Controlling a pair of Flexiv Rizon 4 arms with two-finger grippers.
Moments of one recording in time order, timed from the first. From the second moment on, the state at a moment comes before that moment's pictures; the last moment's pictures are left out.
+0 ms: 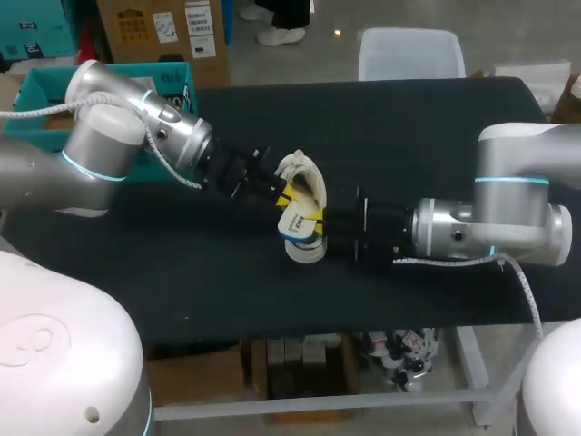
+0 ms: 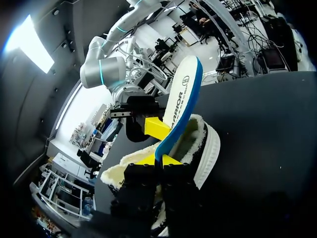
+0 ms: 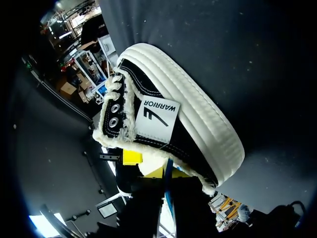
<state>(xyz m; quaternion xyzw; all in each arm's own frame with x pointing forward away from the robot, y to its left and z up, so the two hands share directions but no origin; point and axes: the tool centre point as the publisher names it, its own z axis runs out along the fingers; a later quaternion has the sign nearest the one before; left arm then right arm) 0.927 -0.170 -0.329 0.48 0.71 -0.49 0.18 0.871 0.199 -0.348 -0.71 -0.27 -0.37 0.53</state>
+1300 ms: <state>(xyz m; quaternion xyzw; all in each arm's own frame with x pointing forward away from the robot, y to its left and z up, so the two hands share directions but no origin) 0.889 -0.167 -0.318 0.50 0.69 -0.49 0.20 0.851 0.204 -0.336 -0.70 -0.29 -0.39 0.52</state>
